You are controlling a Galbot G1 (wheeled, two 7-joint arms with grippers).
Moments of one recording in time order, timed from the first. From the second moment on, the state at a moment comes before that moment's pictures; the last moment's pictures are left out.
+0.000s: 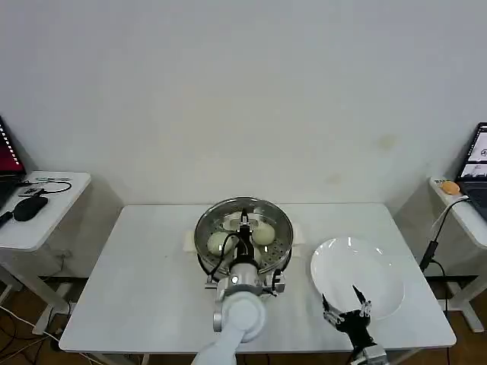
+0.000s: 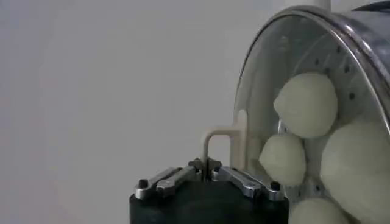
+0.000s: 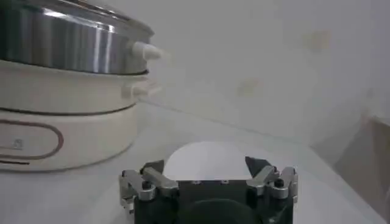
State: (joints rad) left arm 1.02 -1.60 0.04 -1.77 1.74 0.53 0.33; right arm -1.57 1.50 0.70 1.80 -0.13 0.13 -0.21
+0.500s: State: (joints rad) left arm 1.01 -1.60 0.04 -1.76 1.72 0.54 0.31; right arm -1.57 1.50 0.70 1.80 -0.14 0.13 -0.21
